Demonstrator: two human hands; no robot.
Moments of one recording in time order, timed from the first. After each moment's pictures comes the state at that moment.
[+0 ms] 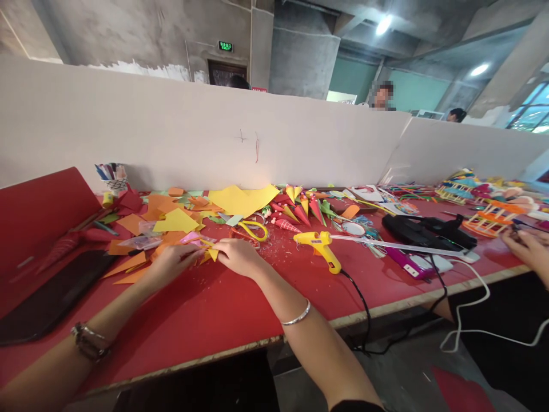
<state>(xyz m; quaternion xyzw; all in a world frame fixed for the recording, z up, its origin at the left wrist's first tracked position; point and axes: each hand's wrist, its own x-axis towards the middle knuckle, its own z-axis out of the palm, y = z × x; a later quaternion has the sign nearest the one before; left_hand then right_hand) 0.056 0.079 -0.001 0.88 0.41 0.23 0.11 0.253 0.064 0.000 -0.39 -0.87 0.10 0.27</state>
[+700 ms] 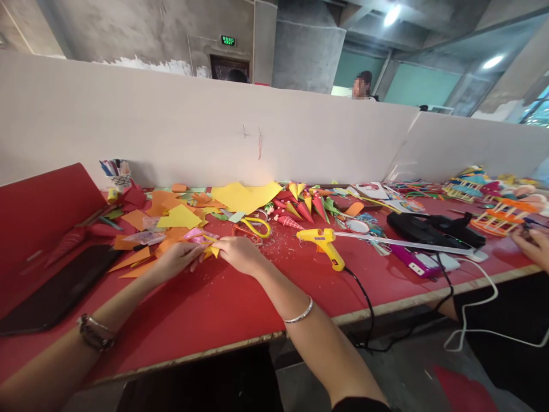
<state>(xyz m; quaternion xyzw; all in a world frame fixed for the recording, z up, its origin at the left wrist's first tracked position) 0.057 0.081 -0.005 0.85 0.42 0.20 0.24 0.249 0.062 0.002 -0.40 -0.88 0.07 0.24</state>
